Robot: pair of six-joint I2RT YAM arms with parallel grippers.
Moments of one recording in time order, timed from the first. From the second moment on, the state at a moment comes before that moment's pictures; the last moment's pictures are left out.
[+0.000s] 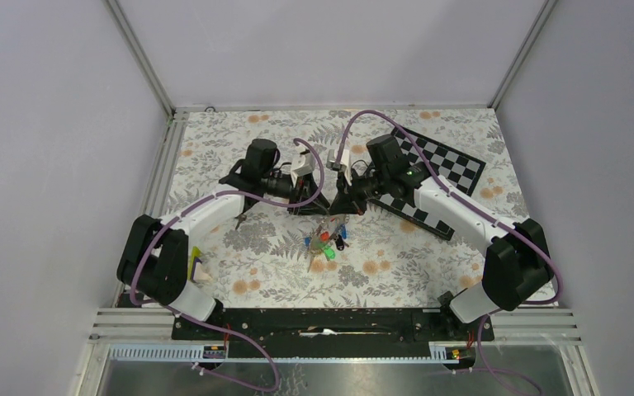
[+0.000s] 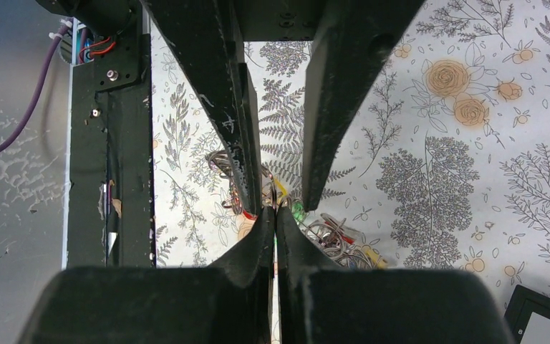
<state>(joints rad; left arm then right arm) -0.45 1.52 0.99 -0.03 1.22 0.29 0.58 1.52 1.17 -0.45 -0.86 -0.39</state>
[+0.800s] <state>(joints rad) -0.46 1.54 1.00 -0.14 1.23 0.42 0.57 1.52 1.16 -0.45 -0.88 -0.33</state>
